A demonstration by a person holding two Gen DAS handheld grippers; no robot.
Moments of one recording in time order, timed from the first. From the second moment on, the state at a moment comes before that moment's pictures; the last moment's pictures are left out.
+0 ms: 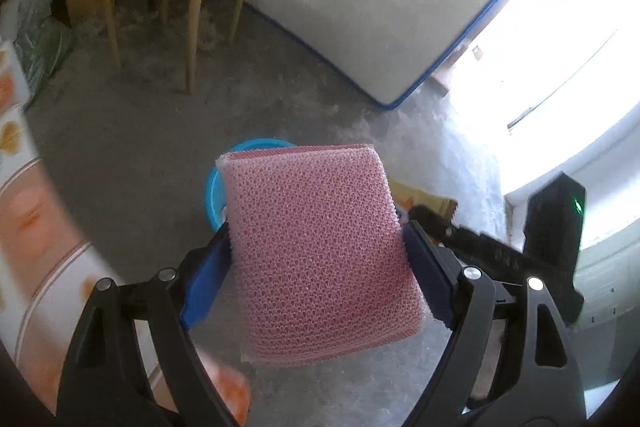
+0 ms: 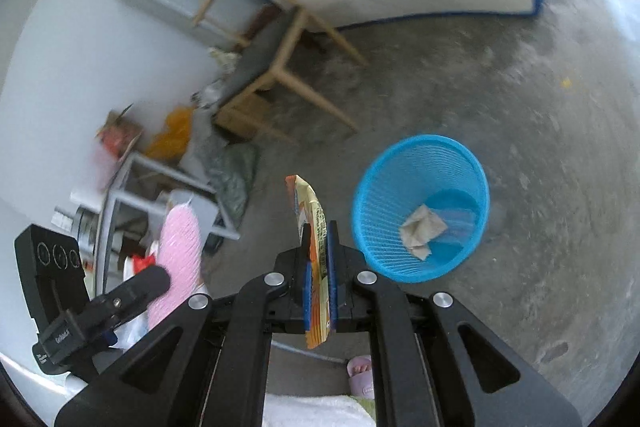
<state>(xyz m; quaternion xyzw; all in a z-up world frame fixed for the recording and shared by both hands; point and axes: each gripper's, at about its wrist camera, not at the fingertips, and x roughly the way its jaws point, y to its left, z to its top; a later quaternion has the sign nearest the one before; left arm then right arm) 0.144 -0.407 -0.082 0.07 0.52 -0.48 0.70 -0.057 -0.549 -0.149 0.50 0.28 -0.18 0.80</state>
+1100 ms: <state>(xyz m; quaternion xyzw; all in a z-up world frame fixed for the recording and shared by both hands) 0.127 -0.308 -0.014 -0.03 0.43 -0.53 0.73 -0.049 -0.543 -0.161 0.46 0.31 -0.17 0.82</state>
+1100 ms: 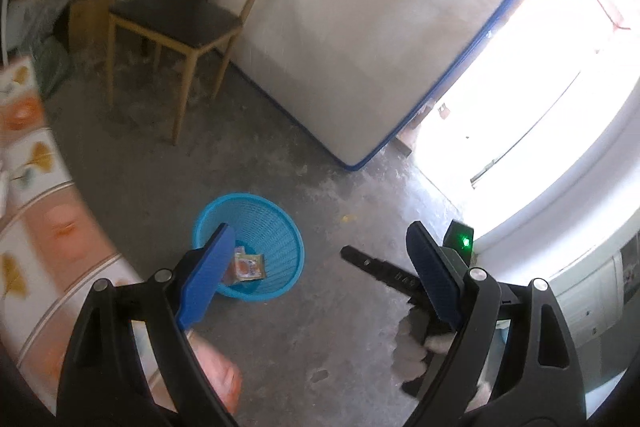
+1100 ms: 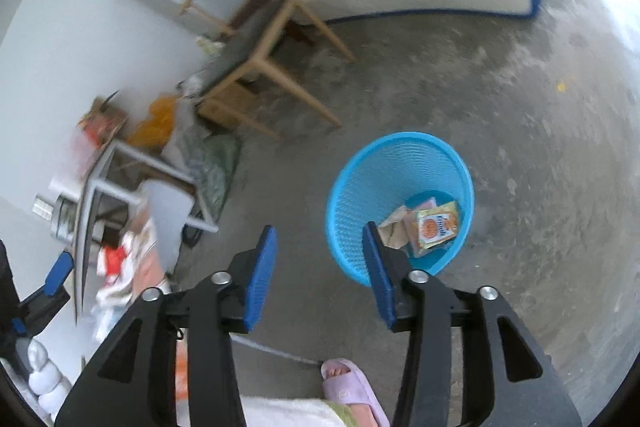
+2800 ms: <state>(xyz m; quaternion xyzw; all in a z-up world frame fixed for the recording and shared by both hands) 0.120 0.034 -0.036 -0.17 0.35 -0.31 0.87 0.232 -0.204 -0.069 0.20 0.46 0.23 0.83</state>
